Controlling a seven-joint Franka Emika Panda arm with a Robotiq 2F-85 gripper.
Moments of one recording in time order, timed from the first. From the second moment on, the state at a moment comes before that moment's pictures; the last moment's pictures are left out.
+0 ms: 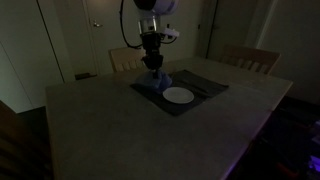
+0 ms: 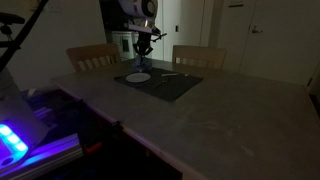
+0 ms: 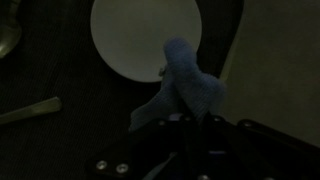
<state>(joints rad) 0.14 0.76 0.13 -1.44 0.02 1.90 -0.14</state>
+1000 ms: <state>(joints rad) 0.12 0.66 0.10 -1.66 0.02 1.88 -0.09</state>
